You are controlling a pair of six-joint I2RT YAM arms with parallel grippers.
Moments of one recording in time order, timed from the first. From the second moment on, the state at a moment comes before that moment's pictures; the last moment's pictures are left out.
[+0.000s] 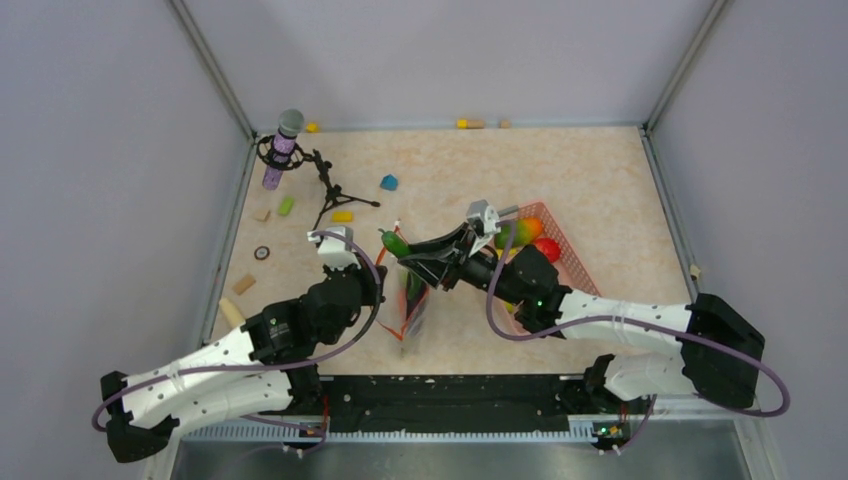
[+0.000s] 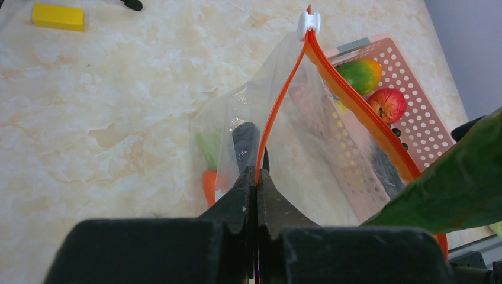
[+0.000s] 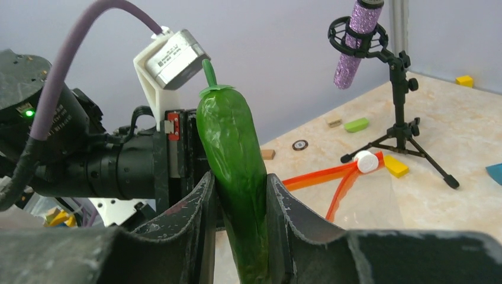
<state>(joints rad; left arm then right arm) -1.09 0.68 0.69 -0.45 -0.70 -0.75 1.05 1.24 0.65 0.87 -0.12 0.36</state>
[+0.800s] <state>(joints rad) -1.09 0.68 0.69 -0.45 -0.70 -0.75 1.06 1.26 0.65 0.88 -0.09 0.42</state>
